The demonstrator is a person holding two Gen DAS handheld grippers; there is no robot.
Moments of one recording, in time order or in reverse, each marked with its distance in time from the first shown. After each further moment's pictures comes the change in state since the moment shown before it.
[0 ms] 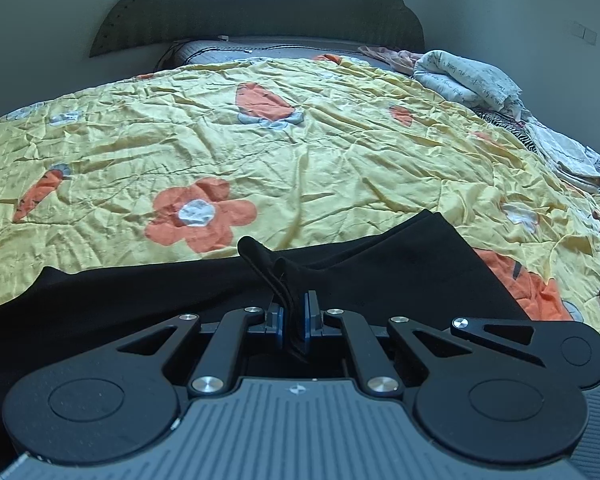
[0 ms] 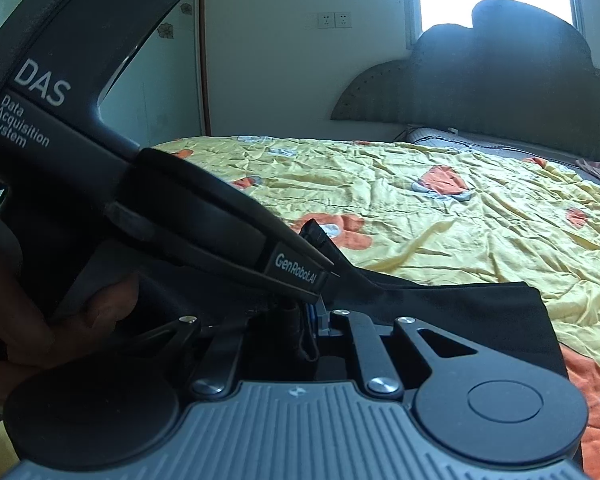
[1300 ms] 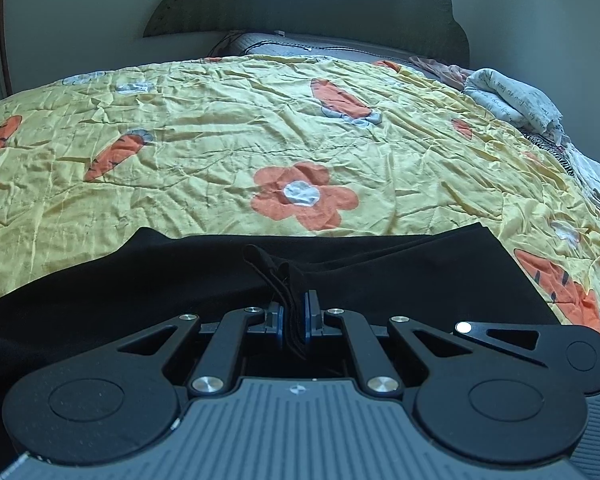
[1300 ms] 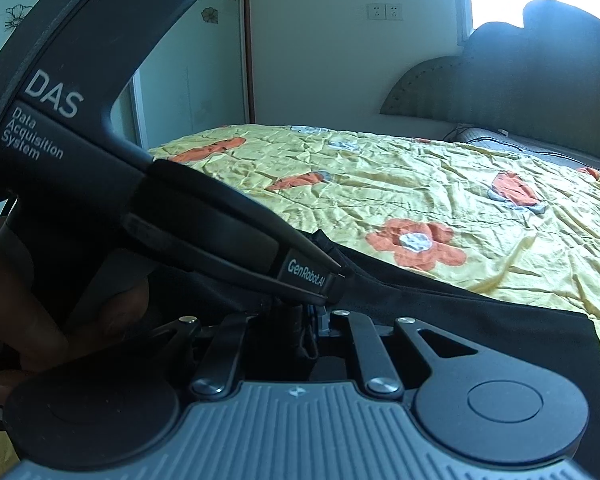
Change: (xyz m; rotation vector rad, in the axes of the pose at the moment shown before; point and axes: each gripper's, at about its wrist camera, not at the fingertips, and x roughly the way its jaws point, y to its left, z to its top) left arm -0.015 0.068 -0.017 -0.107 0.002 0.079; right arm -0.035 -0.021 0.010 -0.064 0.030 0.109
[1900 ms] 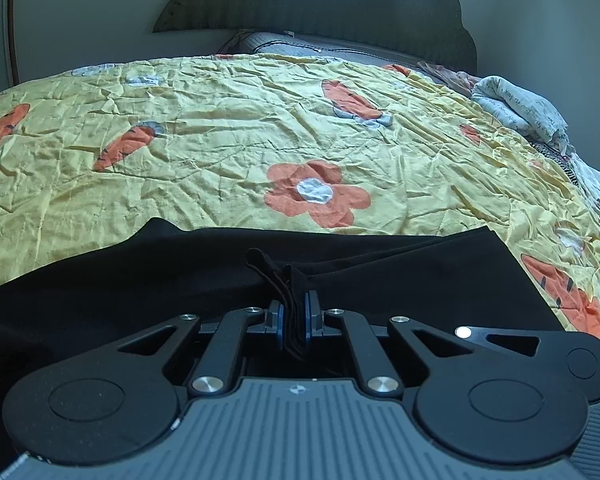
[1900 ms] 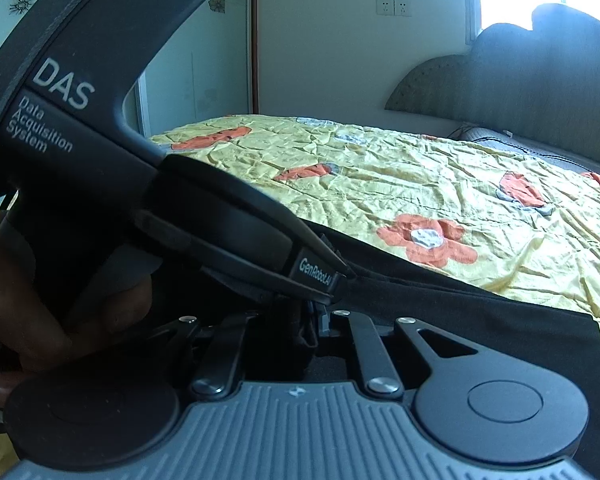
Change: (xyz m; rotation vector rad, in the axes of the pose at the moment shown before) left arm 0.000 0.009 -0.002 -0.038 -0.007 0.002; right arm 0.004 0.010 0.011 -0.029 0.022 -0.004
